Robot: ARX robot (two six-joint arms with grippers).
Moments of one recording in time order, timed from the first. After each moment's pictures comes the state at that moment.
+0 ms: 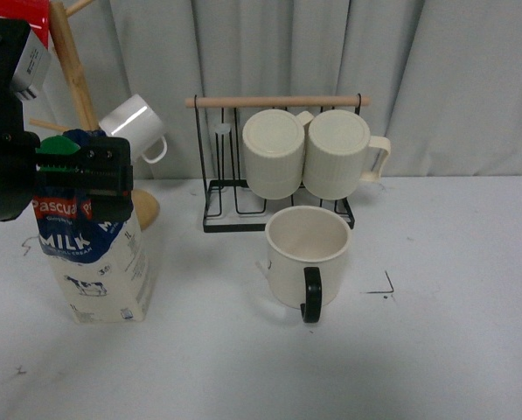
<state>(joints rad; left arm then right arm) -0.21 1.65 0.68 0.54 -0.20 -0.04 0.00 0.00 0.01 0.00 0.00 0.01</state>
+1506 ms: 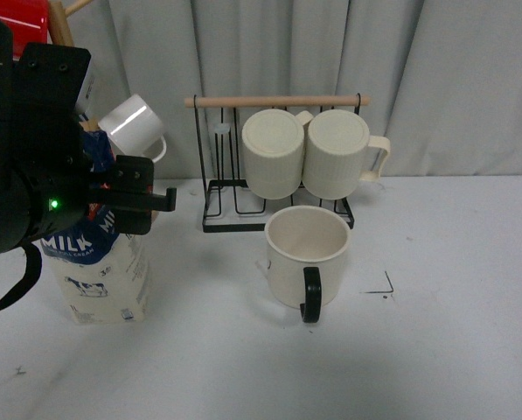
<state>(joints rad) -0.29 1.76 0.71 0.63 -0.31 -0.01 0.00 0.00 0.01 0.00 0.00 0.01</state>
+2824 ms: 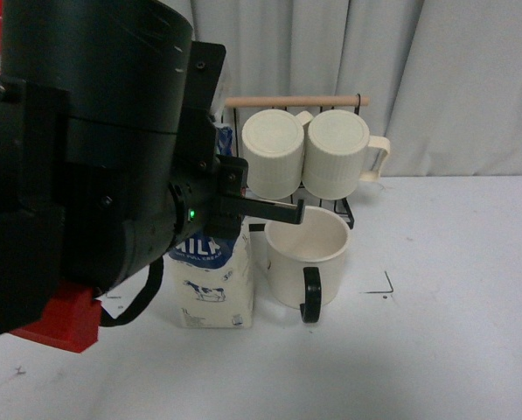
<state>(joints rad) -0.52 1.83 0.80 0.65 -0.37 -0.07 0.00 0.00 0.01 0.00 0.00 0.01</state>
